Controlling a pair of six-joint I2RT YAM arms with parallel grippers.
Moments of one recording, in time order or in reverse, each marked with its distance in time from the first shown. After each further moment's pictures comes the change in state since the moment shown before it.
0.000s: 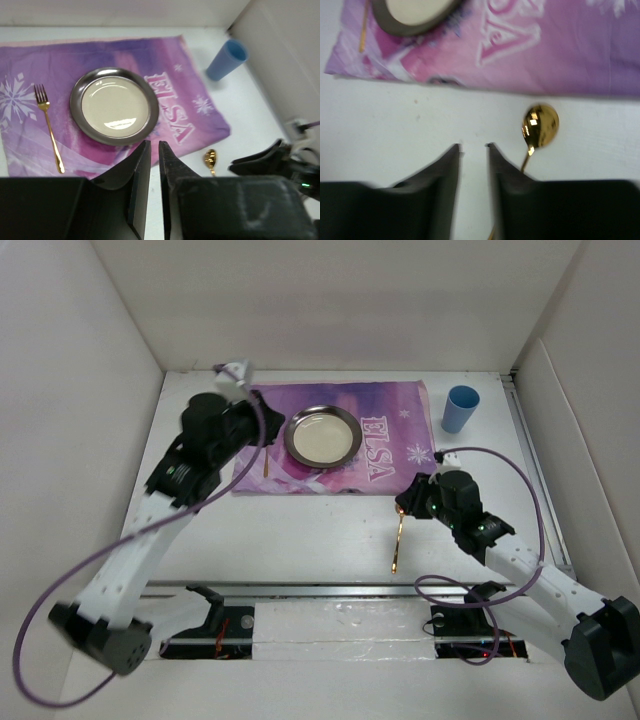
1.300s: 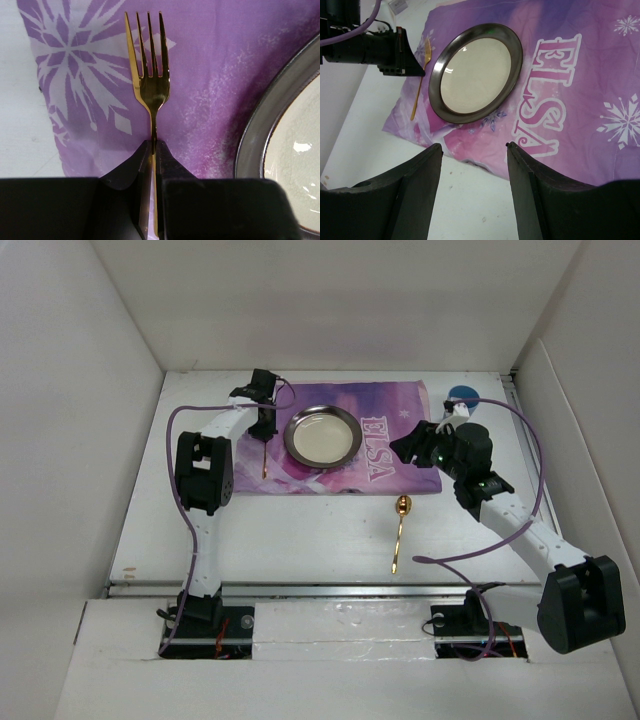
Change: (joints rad) left arm 0.230 1.040 0.526 -0.258 -0.155 0.167; right arm -0.191 0.240 0.239 0.212 -0.262 -0.023
